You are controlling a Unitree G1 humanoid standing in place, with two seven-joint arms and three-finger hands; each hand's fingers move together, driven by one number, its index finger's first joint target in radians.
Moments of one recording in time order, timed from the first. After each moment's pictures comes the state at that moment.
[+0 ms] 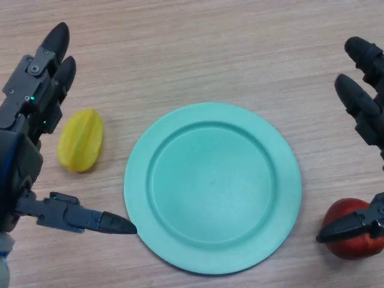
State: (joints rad) left arm 0.09 0.22 0.20 -0.74 -0.11 0.22 -0.27; right arm 0.04 -0.26 -0.24 -0.84 0.33 0.57 0.26
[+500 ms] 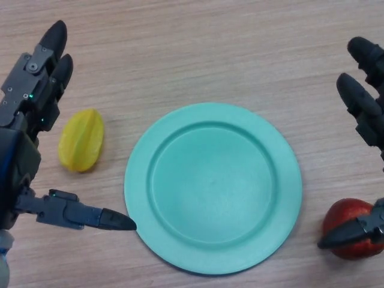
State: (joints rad) left arm 0.07 0.22 0.20 -0.74 -0.08 0.22 -0.26; right arm 0.10 -0.24 -0.25 -0.78 0.33 0.37 0.35
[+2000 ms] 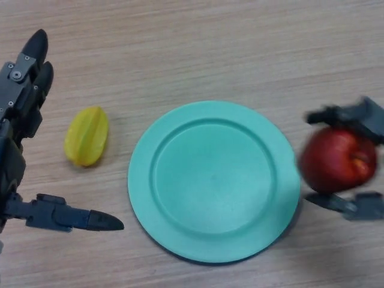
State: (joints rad) left arm 0.11 0.22 0.24 -0.72 -0.06 0.17 -0.26; right arm 0.00 -0.24 -0.08 -0.37 -0.25 -0.17 0.25
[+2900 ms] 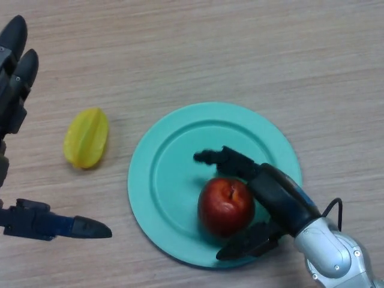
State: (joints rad) left arm 0.13 0.21 0.32 -0.78 -0.17 0.17 -0.30; right arm -0.10 -0.19 0.30 -0.11 -0.45 0.02 0.17
